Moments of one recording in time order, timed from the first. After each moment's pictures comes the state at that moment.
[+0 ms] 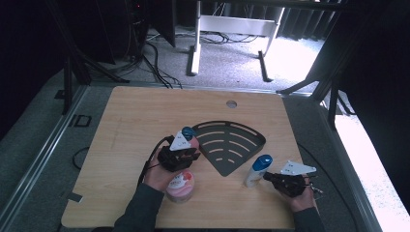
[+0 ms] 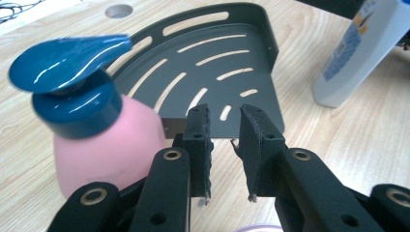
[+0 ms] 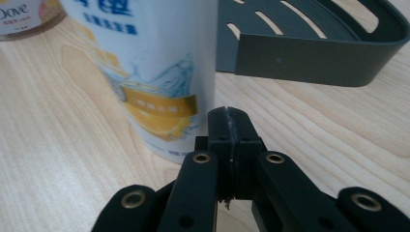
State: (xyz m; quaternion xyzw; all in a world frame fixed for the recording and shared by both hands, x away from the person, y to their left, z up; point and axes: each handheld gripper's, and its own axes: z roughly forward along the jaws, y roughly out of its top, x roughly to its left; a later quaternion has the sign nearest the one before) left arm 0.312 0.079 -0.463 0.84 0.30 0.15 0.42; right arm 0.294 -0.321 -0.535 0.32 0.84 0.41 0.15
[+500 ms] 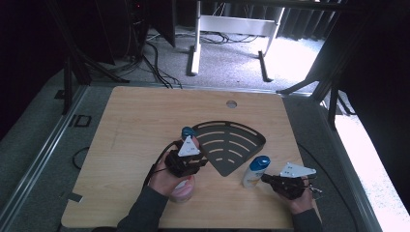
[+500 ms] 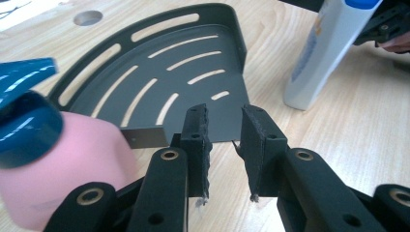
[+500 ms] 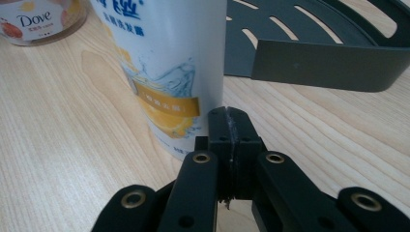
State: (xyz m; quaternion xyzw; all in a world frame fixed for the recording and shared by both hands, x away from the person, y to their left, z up) left arm 0.300 0.060 -0.460 0.86 0.27 0.13 0.42; right arm 0.287 -0.316 -0.534 0.31 0.84 0.43 0.14
